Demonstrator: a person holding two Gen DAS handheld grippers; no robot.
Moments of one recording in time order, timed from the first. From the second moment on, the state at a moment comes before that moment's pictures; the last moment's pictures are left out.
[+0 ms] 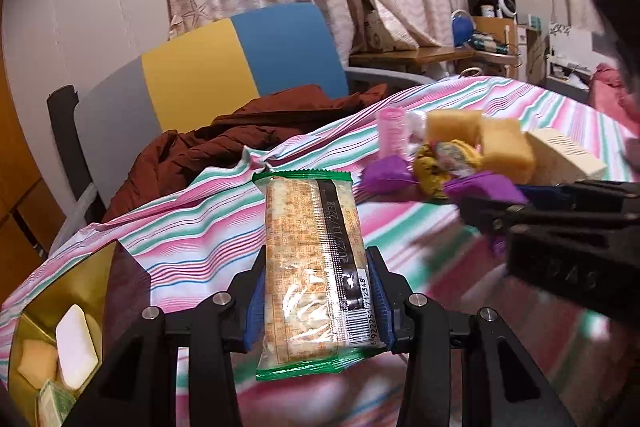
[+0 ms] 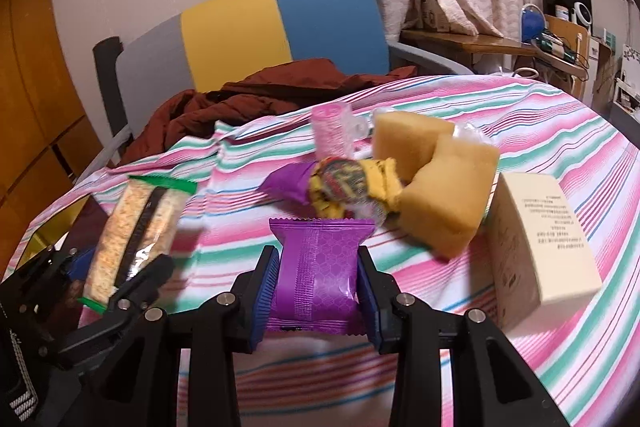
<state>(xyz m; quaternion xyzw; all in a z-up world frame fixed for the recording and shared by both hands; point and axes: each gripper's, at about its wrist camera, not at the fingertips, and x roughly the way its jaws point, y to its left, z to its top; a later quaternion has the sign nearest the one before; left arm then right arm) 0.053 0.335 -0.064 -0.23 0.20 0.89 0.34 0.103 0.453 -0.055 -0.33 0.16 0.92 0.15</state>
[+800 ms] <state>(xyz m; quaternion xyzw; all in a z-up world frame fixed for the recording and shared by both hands) 0.083 0.188 -0.003 -0.23 0.08 0.91 0.33 0.096 0.353 -0.013 -0.33 0.15 0.93 0.04</state>
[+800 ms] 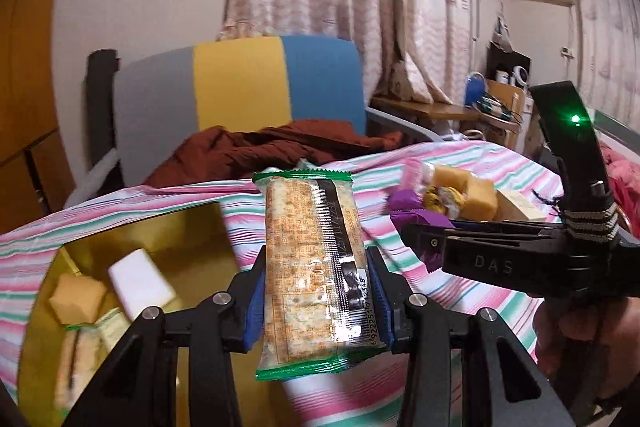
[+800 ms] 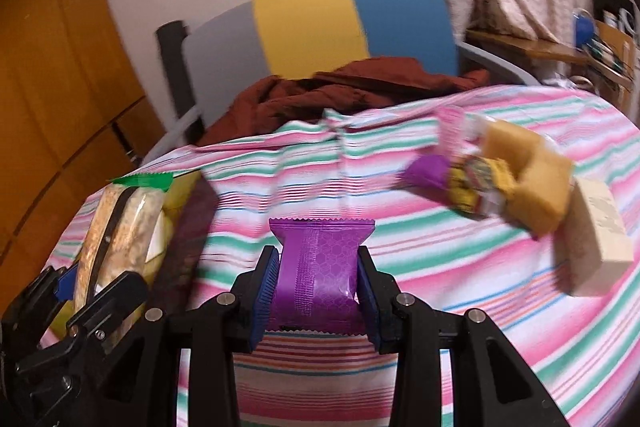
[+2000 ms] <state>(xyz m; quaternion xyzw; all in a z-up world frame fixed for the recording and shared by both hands) 0.011 -0.009 -0.063 -0.44 -0.18 0.86 0.20 0.018 0.177 -0.025 -0.43 0.09 0.88 -0.16</state>
